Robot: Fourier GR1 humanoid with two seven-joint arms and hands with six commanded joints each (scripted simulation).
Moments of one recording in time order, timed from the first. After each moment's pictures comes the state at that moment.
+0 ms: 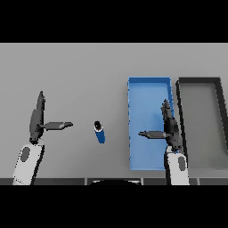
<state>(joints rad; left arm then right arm) -0.11 0.43 -0.16 -1.48 0.24 0.26 0.01 0.00 0.00 0.00 -1.57 0.00 0.00 0.00</state>
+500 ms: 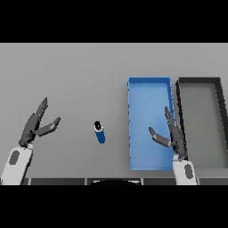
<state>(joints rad) -0.05 0.58 -0.19 -1.47 0.29 -0.03 -0.10 0.12 -0.14 0.07 -1.66 0.13 0.06 -0.07</state>
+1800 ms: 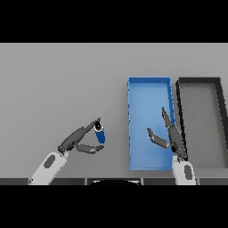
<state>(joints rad) -0.10 0.39 -0.53 -1.53 0.07 -0.16 -0.07 0.13 -0.15 0.10 -1.69 0.14 0.09 -0.06</state>
